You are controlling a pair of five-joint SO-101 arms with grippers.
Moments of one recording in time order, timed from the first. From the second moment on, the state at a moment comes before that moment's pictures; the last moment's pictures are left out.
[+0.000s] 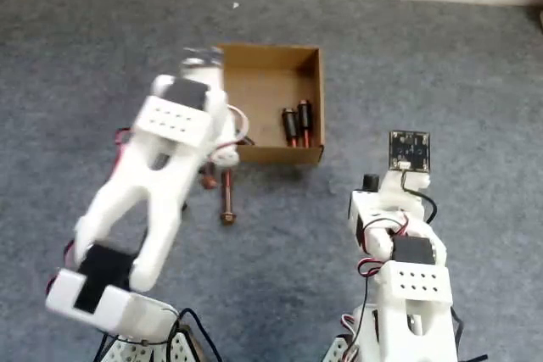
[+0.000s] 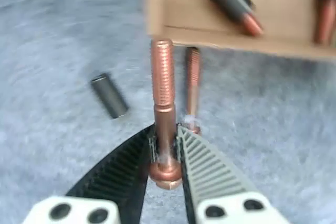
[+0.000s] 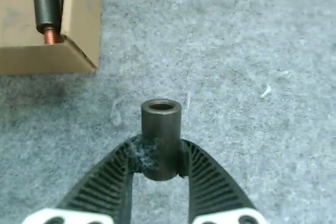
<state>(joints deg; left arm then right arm) 8.0 -1.4 5.1 88.5 32.3 -2.2 -58.1 74.3 40.8 2.8</state>
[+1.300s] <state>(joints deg) -9.9 -11.0 23.4 88.5 80.5 -2.2 -58.1 74.3 40.8 2.8</state>
